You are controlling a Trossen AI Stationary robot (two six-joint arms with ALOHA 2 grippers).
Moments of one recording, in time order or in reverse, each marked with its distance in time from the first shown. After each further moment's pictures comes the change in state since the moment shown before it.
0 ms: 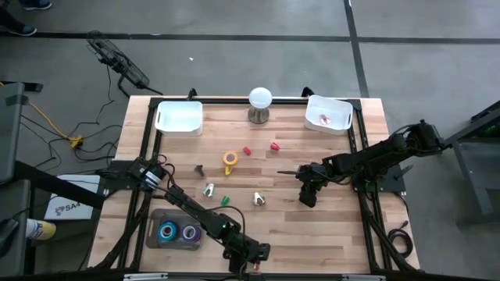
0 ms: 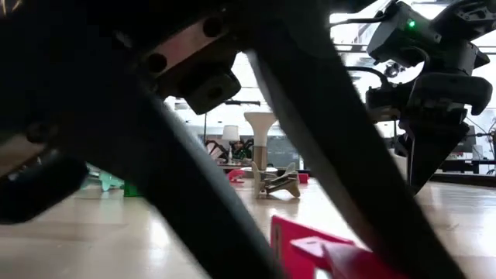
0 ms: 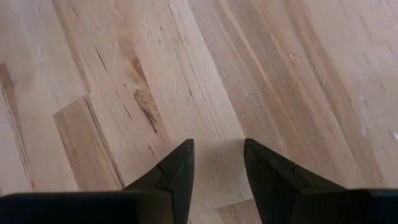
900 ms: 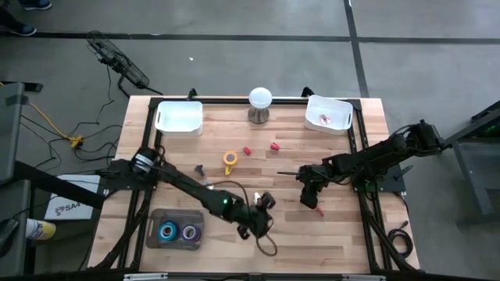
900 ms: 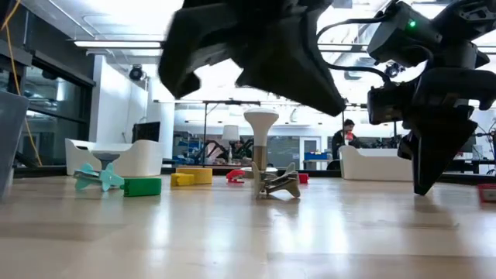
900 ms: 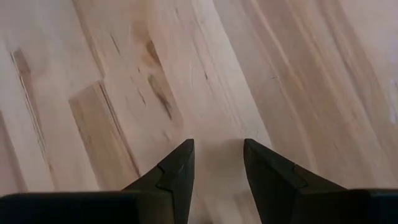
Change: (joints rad) left arm 0.145 -0.188 -0.008 -0.144 -0.410 -0.549; right arm 0.000 -0.009 0.000 -0.017 -0.055 0.002
